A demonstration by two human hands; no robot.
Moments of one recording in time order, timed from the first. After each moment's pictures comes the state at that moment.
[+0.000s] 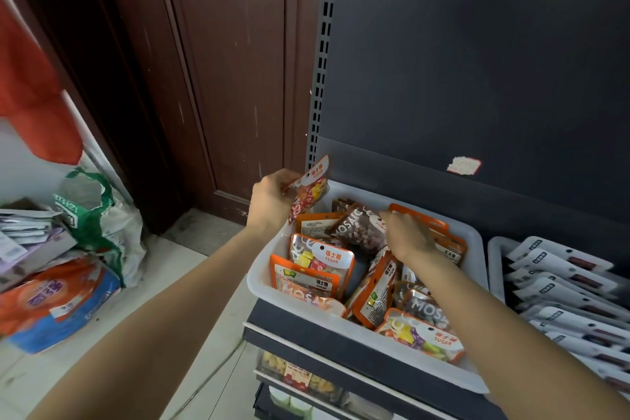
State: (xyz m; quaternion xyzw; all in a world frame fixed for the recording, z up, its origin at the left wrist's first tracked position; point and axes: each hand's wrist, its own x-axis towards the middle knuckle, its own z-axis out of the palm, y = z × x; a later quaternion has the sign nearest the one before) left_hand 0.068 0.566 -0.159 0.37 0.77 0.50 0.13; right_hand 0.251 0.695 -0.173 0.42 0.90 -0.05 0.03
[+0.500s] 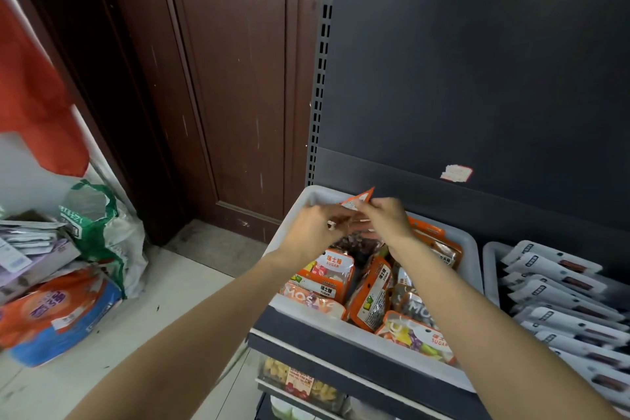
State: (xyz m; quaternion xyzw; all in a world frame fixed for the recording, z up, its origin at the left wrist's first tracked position) left_hand 0.117 0.573 -0.161 0.56 0.71 0.39 0.14; right_hand 0.222 0.673 -0.142 0.44 0.68 -0.54 -0.21
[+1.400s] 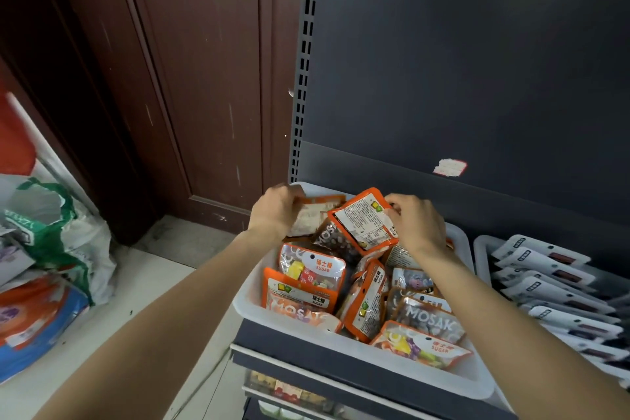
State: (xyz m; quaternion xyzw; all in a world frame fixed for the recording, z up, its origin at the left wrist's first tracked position) left_hand 0.052 0.611 -0.185 0.50 0.82 0.26 0.07; right_hand 0.258 0.709 -0.154 0.48 0.86 -0.07 -0.16
